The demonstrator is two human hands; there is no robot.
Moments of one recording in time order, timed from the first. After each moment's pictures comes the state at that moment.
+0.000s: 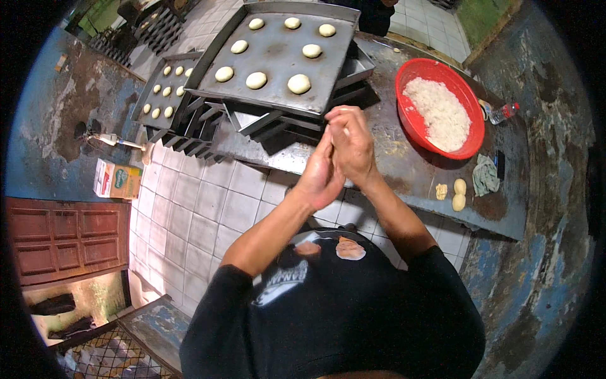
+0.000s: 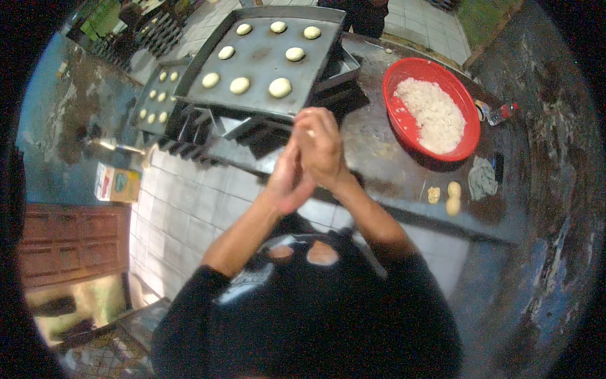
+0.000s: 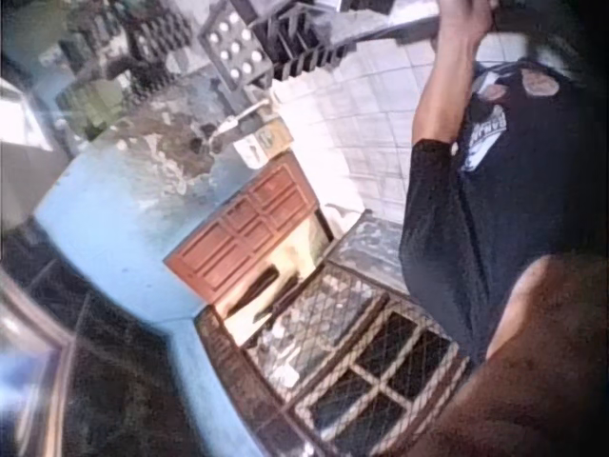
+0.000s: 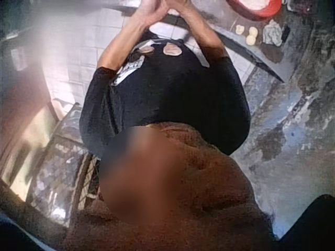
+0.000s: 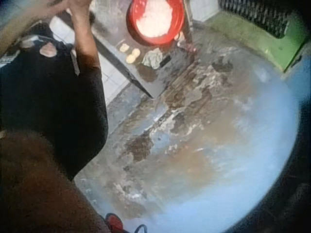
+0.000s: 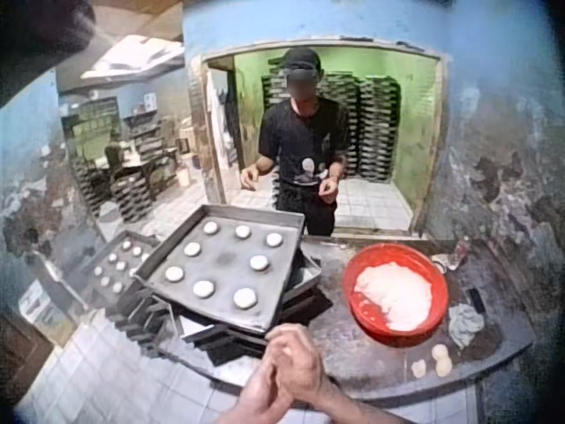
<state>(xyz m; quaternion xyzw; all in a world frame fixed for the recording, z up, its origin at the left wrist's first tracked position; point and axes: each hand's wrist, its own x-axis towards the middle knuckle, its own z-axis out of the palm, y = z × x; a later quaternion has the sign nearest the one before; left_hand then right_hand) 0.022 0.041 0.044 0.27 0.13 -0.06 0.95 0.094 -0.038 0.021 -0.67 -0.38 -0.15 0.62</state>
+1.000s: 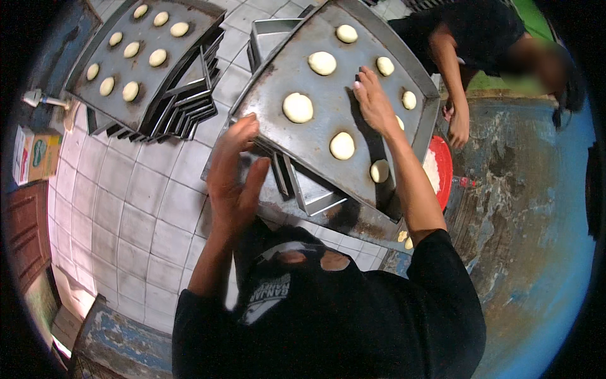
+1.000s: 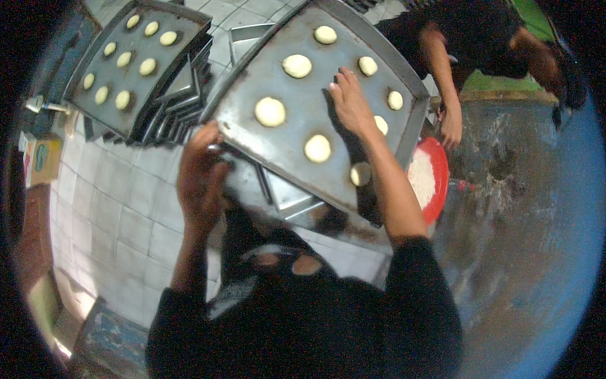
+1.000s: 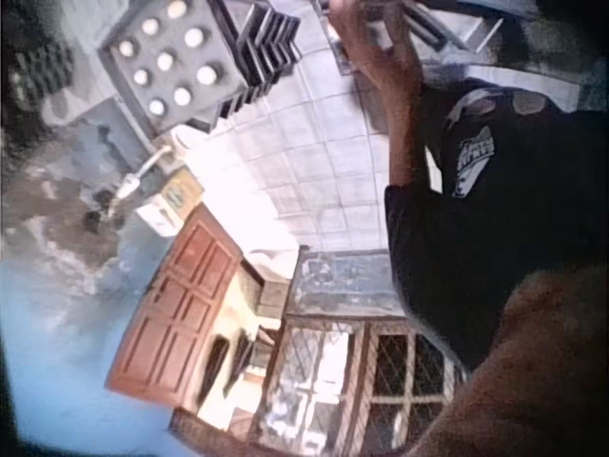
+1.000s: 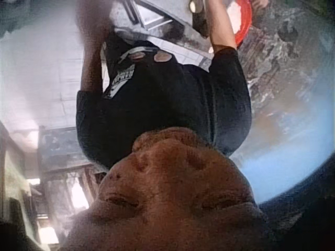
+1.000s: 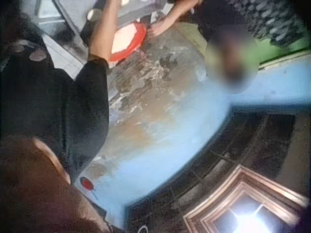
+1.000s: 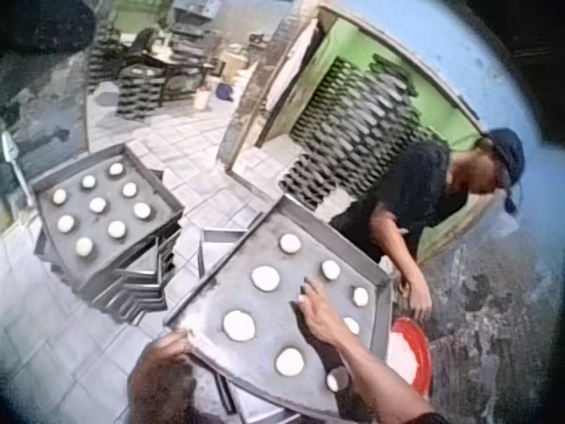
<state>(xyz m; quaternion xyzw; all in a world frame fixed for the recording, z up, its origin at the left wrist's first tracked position) 0.061 0.475 -0.006 0.73 0.10 0.35 0.59 0.371 0.265 -0.031 -0.91 -0.37 0.04 0.18</state>
